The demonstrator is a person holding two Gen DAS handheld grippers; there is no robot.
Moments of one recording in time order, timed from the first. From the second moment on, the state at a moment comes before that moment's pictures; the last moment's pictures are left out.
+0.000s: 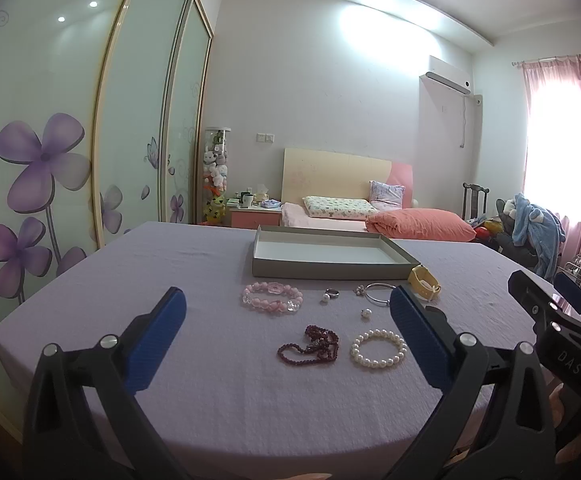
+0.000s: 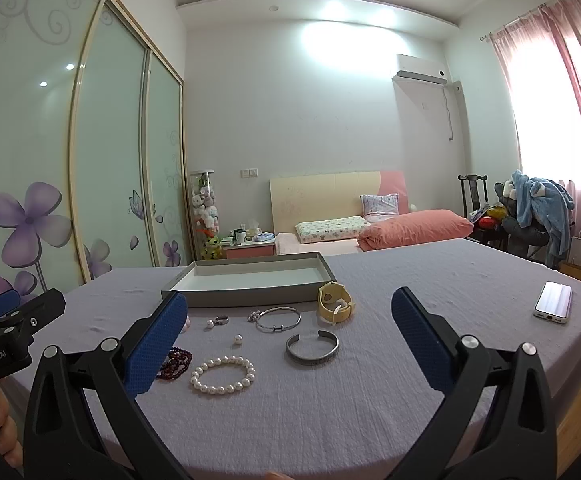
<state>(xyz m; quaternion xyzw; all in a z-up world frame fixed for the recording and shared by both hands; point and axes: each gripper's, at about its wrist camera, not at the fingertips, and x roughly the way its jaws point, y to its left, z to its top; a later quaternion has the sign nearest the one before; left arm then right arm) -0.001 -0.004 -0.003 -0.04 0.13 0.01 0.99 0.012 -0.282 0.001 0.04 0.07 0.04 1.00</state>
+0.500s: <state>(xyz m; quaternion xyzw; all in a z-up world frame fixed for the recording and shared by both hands) 0.000 0.000 -0.002 -0.04 0.13 0.01 0.99 0.009 -0.282 0.001 0.05 0.07 0.04 1.00</state>
